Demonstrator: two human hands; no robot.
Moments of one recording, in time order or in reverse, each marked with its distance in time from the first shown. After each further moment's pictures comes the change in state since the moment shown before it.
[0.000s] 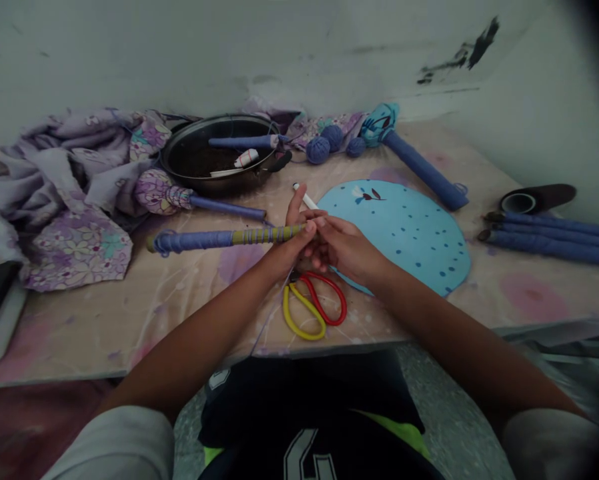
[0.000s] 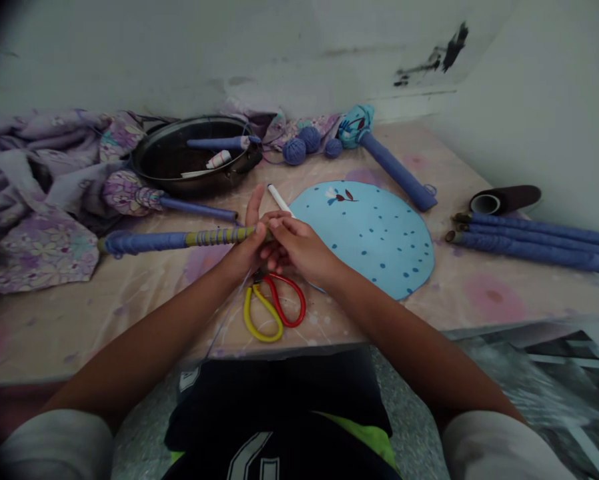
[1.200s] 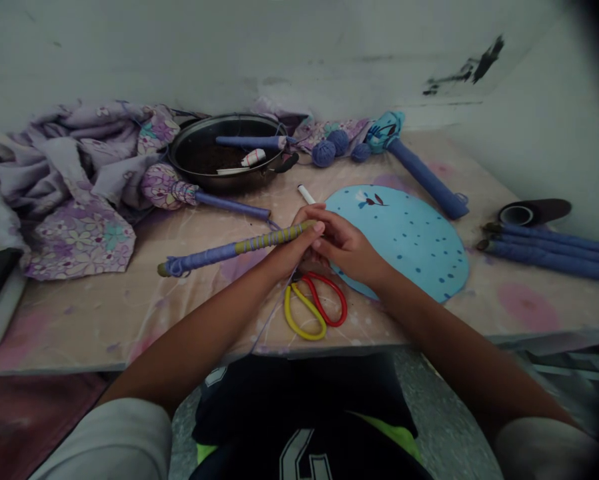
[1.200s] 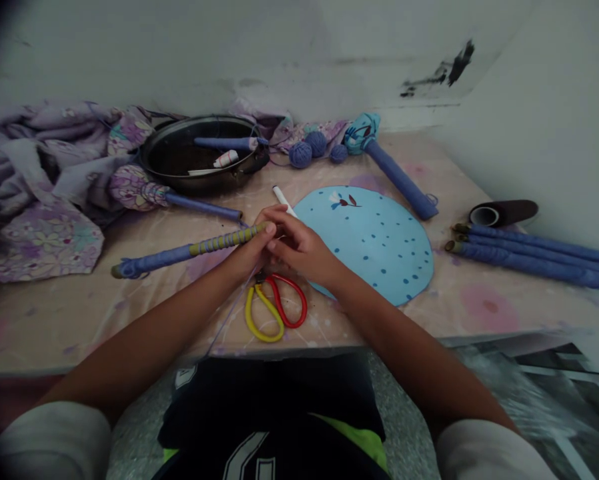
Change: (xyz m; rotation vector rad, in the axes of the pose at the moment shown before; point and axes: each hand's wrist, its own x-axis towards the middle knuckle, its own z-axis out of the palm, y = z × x) left_hand 0.007 -0.008 -0.010 0.070 -0.029 0.026; right_hand 0.005 0.011 -0.010 -0.192 -0.059 -0.258
